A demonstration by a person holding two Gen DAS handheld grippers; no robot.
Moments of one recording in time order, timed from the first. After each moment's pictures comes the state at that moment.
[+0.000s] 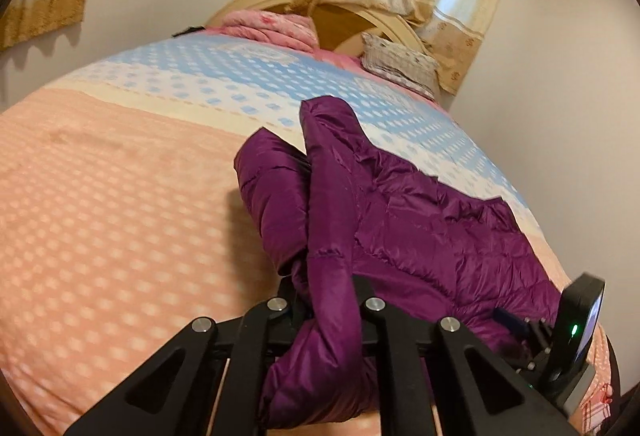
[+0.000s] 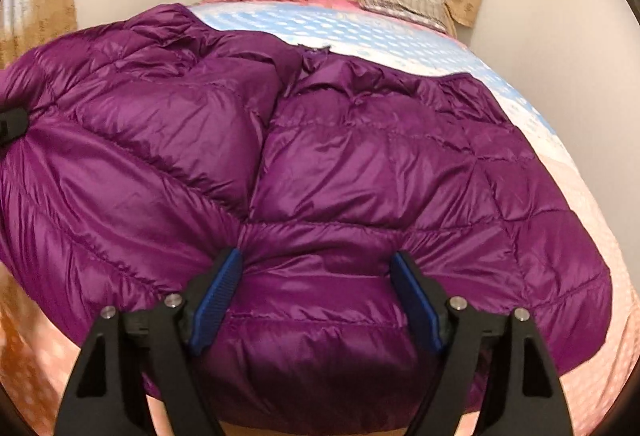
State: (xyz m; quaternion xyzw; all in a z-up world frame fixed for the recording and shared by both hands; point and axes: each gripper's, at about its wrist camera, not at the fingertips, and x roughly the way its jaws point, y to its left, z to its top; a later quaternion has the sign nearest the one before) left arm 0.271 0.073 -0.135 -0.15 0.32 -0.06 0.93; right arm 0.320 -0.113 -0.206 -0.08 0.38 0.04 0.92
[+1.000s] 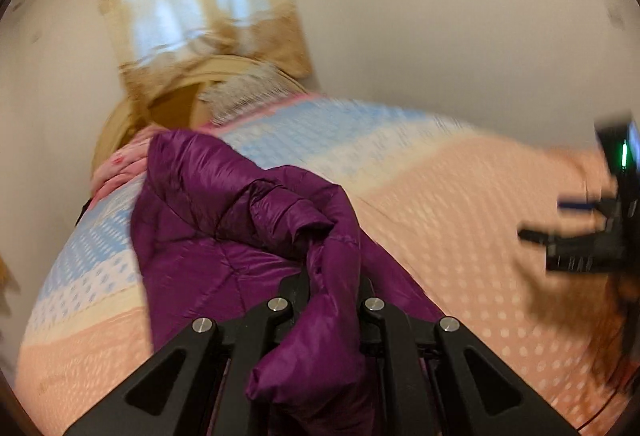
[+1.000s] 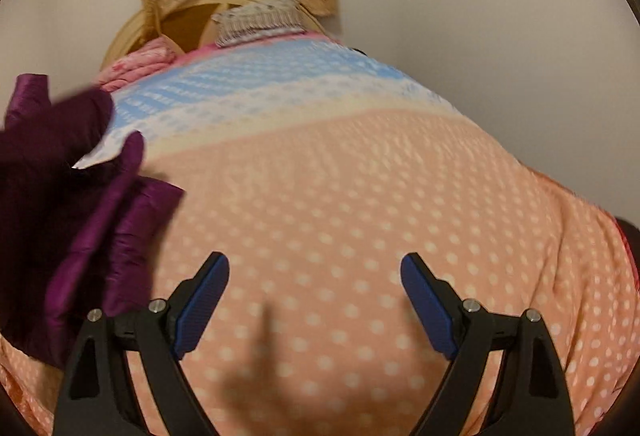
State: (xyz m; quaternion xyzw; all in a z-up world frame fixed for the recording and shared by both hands) left arm 0.280 -0.229 -0.112 0.20 0.23 -0.23 0.92; right arm 0.265 -0.389 -0.168 0.09 0.35 -0.14 0.92
